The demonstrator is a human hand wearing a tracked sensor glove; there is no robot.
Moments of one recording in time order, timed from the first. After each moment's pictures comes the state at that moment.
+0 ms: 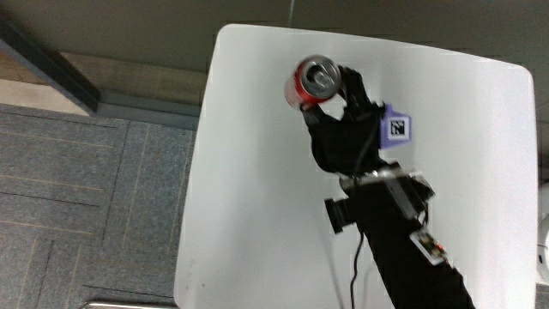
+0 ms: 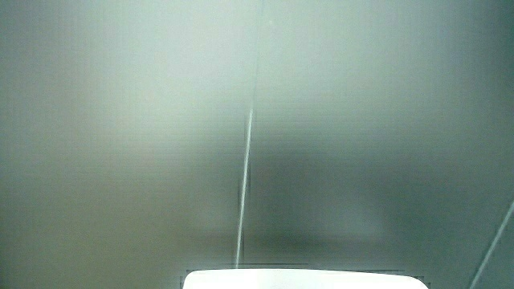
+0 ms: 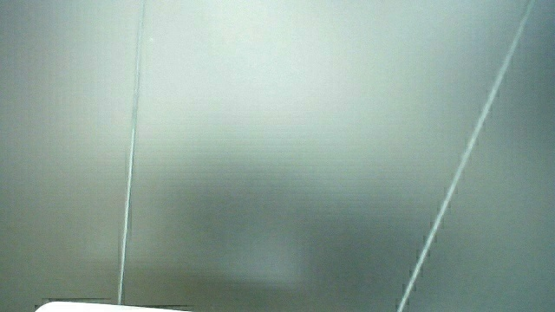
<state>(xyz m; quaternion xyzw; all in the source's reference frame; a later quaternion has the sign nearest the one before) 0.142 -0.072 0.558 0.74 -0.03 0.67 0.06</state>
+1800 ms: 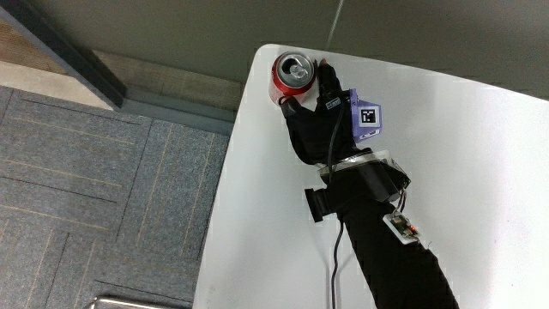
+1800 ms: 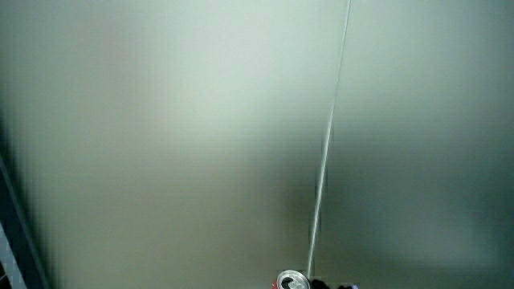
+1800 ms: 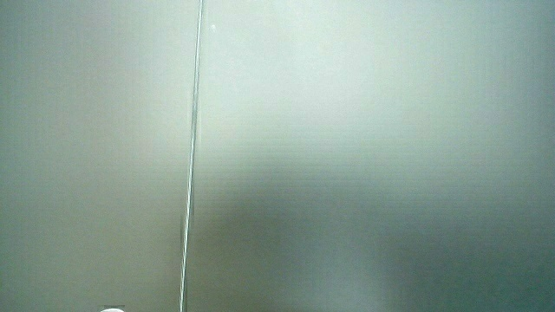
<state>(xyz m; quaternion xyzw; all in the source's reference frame) 0.142 -0.056 0.585 0.80 0.03 0.59 0.12</state>
